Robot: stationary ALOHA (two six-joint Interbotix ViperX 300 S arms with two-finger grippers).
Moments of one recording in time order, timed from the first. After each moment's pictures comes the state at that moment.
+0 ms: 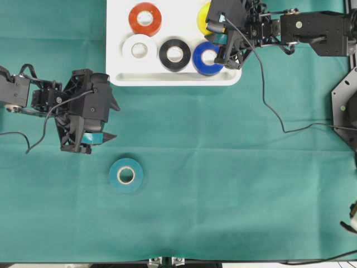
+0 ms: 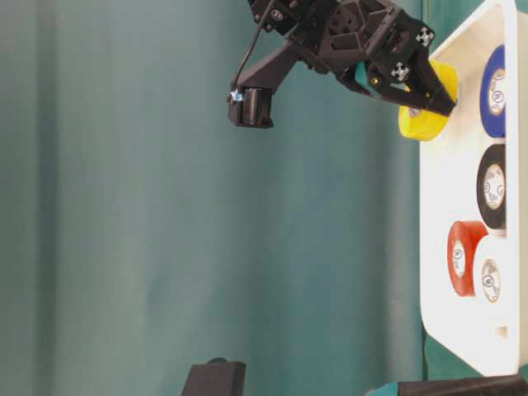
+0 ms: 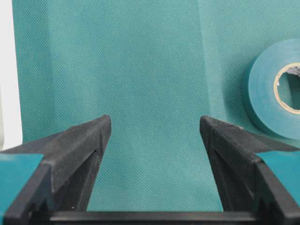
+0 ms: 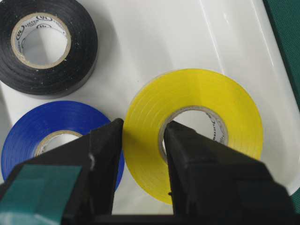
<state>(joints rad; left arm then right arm) -0.09 -0.16 0.87 -0.03 0.12 0.05 -0.37 0.00 0.73 -0.69 0.13 0.68</state>
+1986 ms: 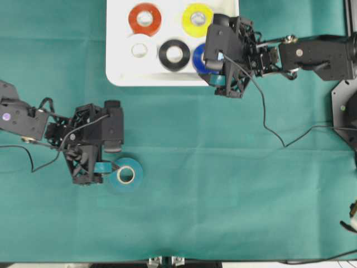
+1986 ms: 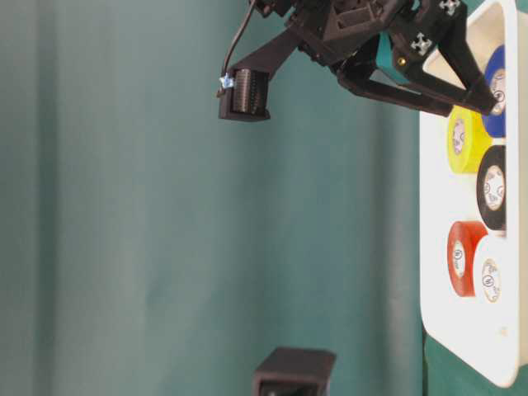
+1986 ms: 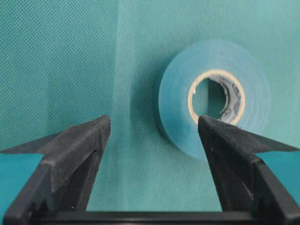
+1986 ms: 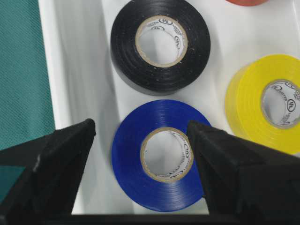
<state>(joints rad) -0.26 0.02 0.79 -0.03 0.12 -0.36 -0.20 -0.03 0.76 -0.68 0.13 0.69</state>
